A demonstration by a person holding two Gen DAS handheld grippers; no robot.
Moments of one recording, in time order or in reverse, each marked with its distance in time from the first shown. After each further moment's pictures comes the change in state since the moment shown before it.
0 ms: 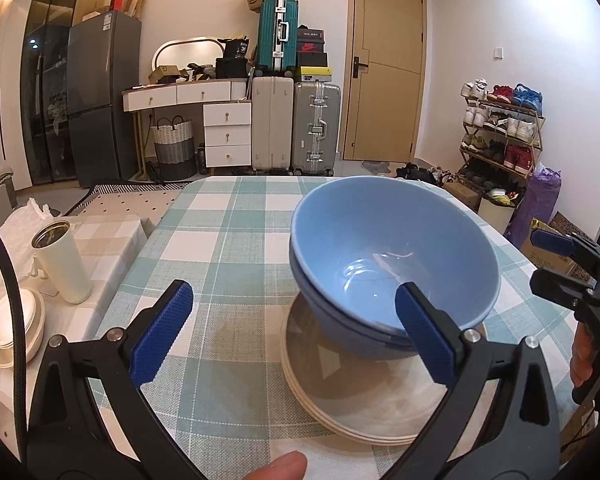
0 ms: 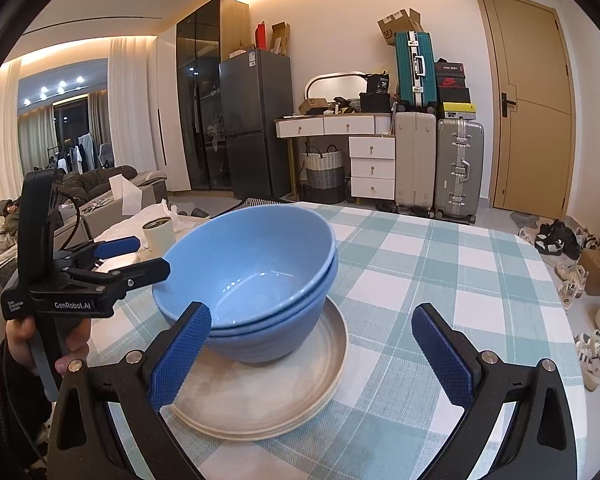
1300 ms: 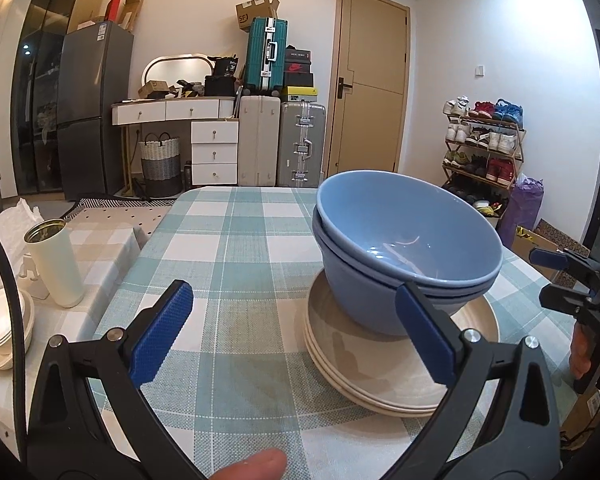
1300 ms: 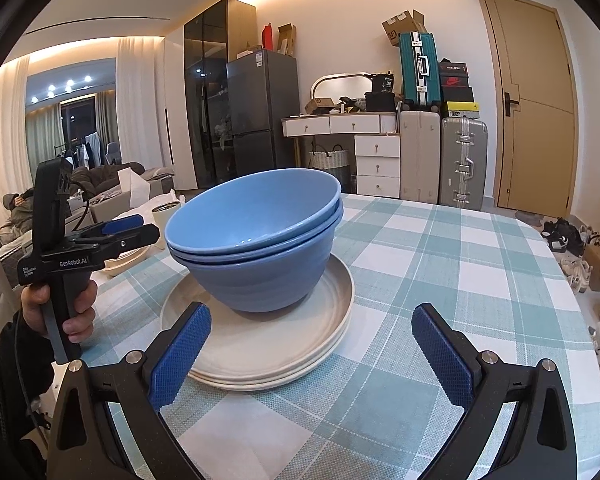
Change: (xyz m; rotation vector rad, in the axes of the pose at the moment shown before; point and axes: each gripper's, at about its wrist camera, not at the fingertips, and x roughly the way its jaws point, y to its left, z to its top) left arm -0.011 0.034 -0.036 0.003 -0.088 -0.066; right arm -0.013 0.001 -0.047 -0.007 -0.017 0.026
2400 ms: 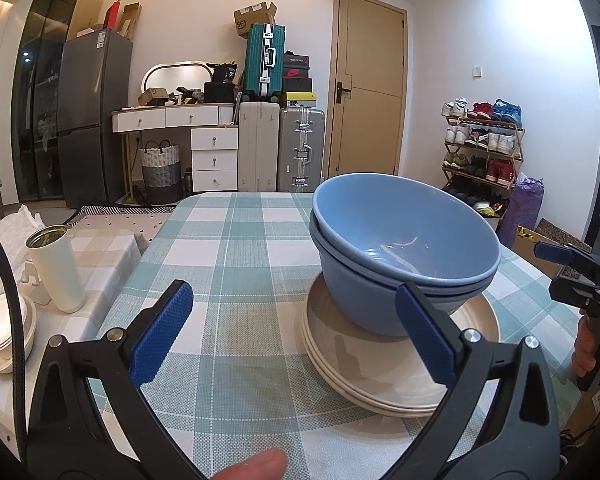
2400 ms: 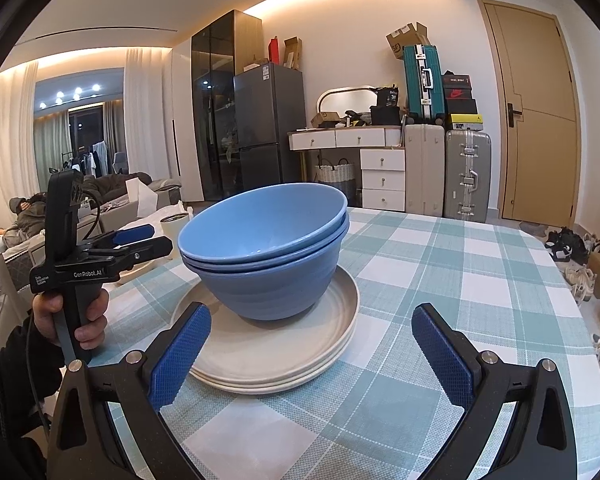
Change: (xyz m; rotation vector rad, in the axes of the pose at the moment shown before) left arm 0.009 -0.002 -0.004 0.010 -0.020 0.002; right arm -0.011 0.001 -0.001 -0.004 -0.050 0.014
